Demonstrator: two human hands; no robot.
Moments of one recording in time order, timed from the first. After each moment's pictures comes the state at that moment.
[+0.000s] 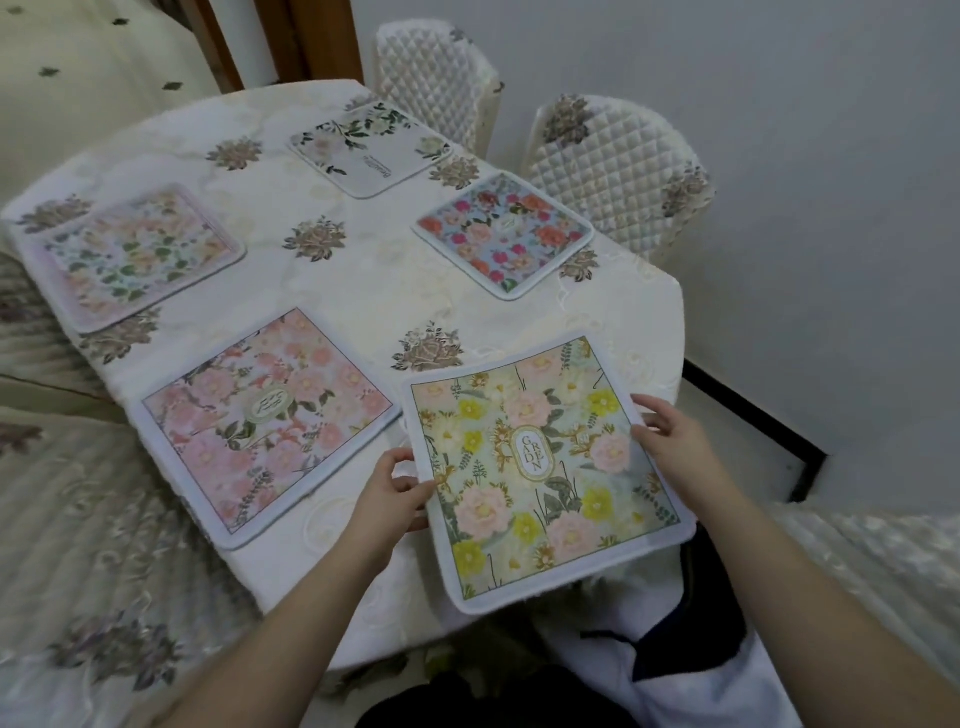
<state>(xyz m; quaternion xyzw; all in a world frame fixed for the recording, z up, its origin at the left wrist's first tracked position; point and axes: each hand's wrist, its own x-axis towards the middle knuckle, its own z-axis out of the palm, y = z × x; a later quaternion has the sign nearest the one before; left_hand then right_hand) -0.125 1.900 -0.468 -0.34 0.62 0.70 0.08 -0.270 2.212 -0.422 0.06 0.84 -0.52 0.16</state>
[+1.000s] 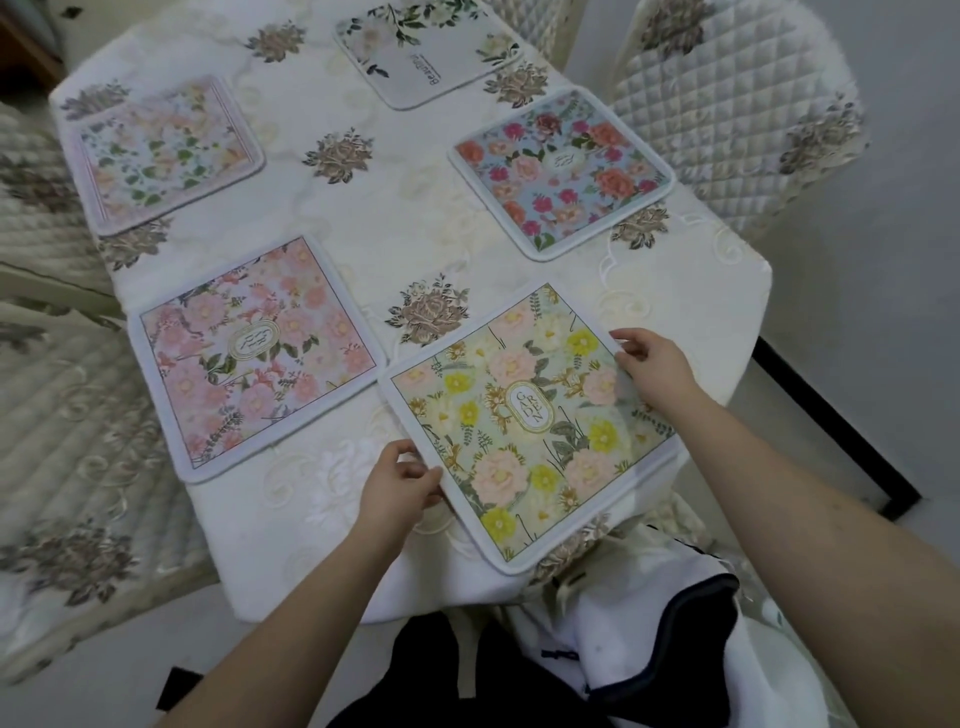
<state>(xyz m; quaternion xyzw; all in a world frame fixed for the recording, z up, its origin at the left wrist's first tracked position) -0.165 1.974 -0.509 -0.51 0.60 0.62 0.00 -0.444 2.183 -0.501 -0.10 0.89 -0.39 0.22</state>
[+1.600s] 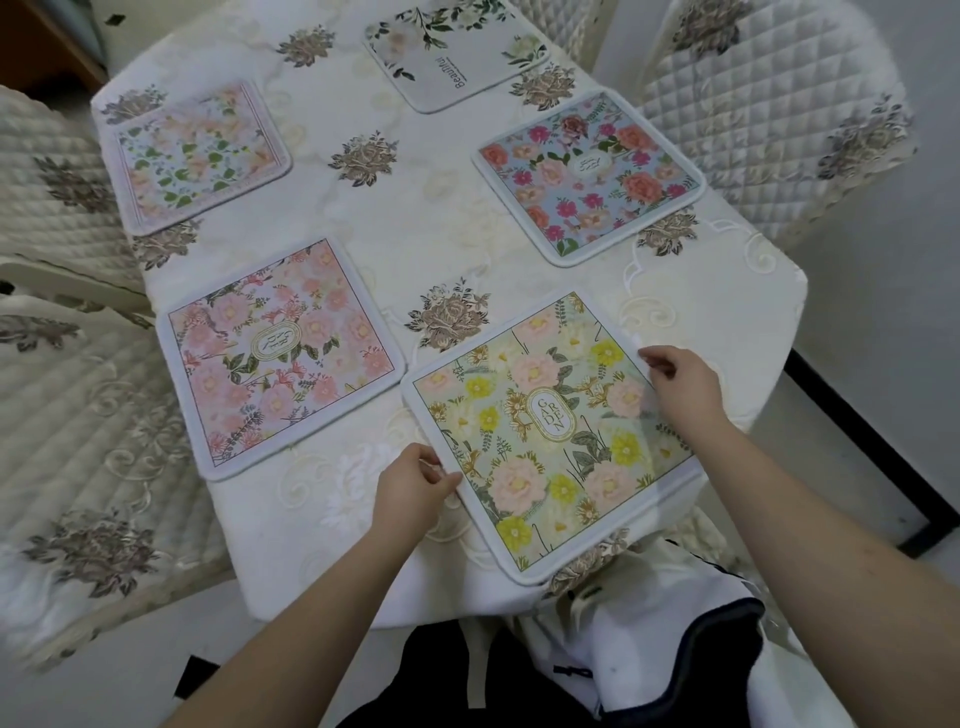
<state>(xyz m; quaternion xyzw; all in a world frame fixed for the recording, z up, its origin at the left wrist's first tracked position) -0.171 1.964 -0.510 -0.47 0.78 0.42 0.07 -0.441 2.188 -0.519 -0.10 0.91 -0.35 0.16</state>
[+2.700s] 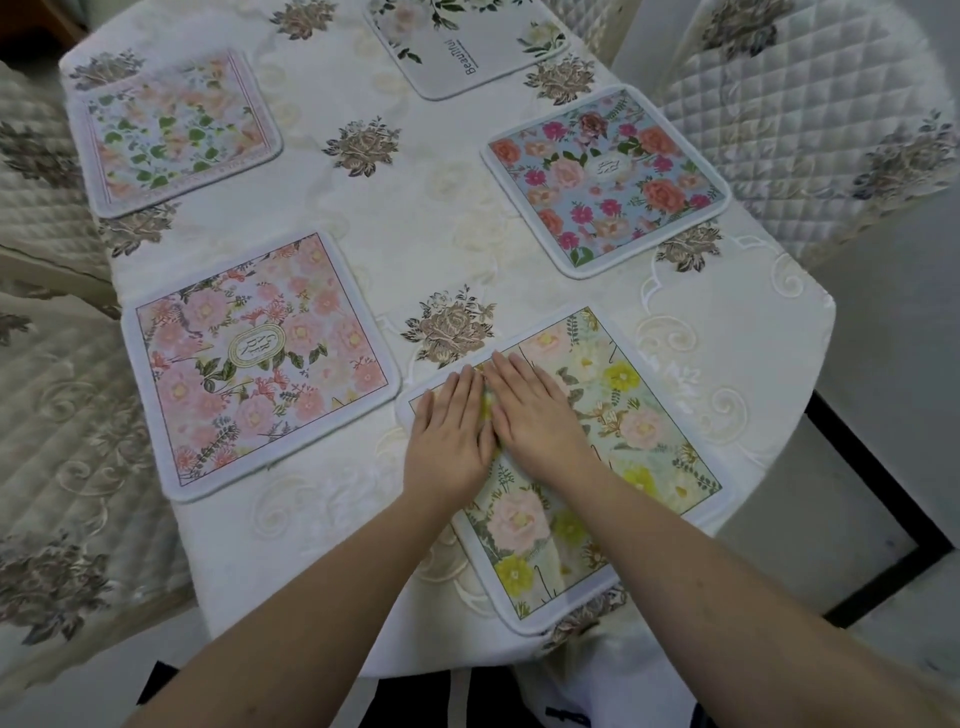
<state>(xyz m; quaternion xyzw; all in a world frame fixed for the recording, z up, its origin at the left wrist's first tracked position) -0.248 1.954 -0.552 -0.22 0.97 0.14 0.02 -0.359 2.055 -0.546 -0.47 0.87 -0.08 0.11</state>
